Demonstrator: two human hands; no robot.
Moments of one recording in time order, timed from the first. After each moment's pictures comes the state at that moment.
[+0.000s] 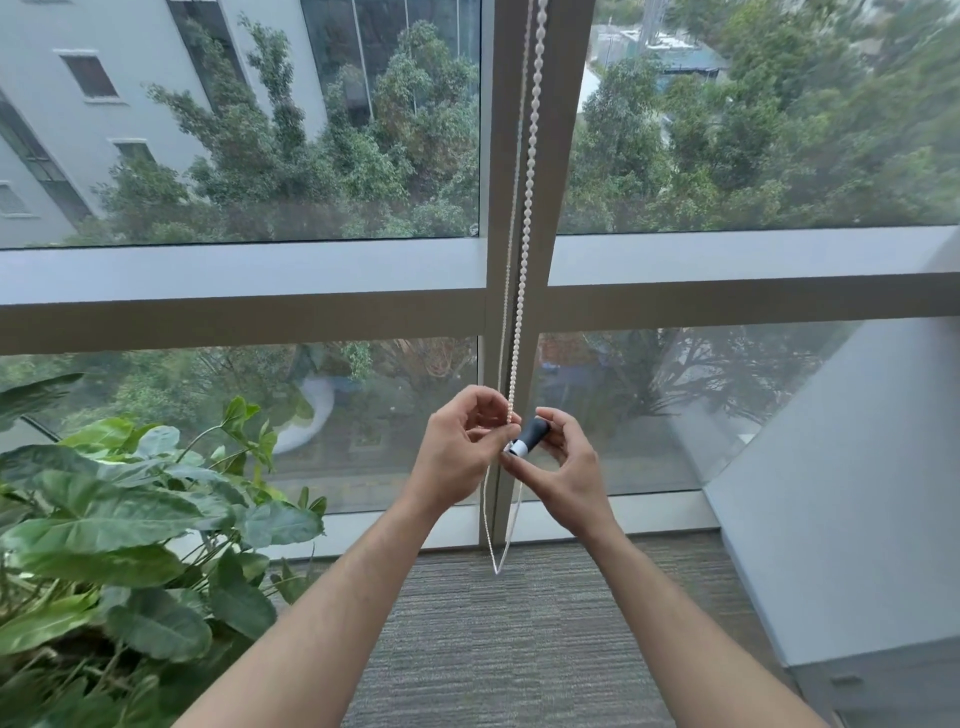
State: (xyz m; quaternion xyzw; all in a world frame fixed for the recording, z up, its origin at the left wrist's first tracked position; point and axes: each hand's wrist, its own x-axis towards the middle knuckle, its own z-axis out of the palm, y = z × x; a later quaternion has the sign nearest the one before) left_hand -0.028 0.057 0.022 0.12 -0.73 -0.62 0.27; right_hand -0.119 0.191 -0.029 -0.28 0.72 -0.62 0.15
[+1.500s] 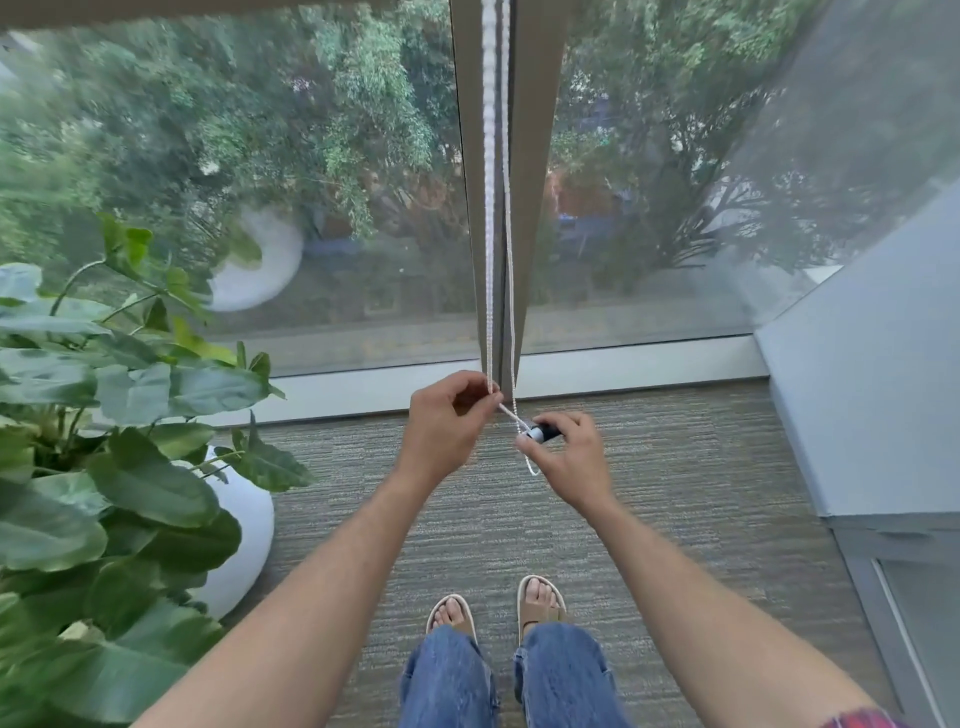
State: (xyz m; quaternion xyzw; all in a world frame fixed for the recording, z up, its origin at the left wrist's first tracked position) left_hand -0.022 0.069 -0.262 0.27 -0.79 -0.52 0.16; right_hand -0.119 0.229 -0.362 -0.19 0.86 -0.41 0.24
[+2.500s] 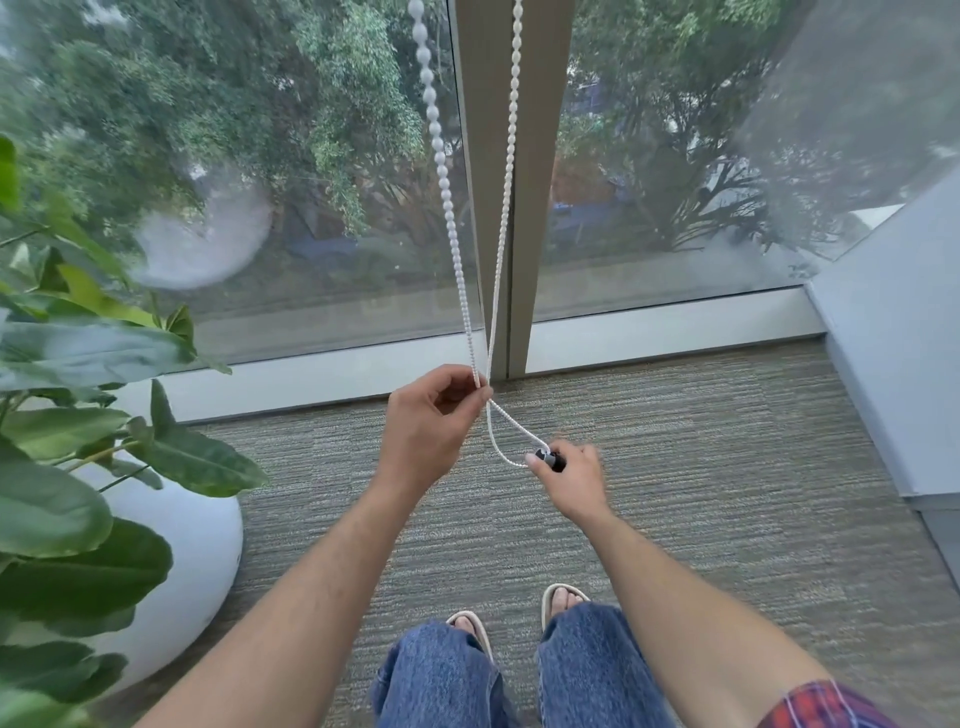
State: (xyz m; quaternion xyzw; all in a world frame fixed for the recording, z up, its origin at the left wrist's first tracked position) left_hand -0.005 0.046 -0.415 0.25 -0.79 -0.54 0.18; right_hand -0.093 0.214 -0.578 -0.06 0.88 -0.31 0.35
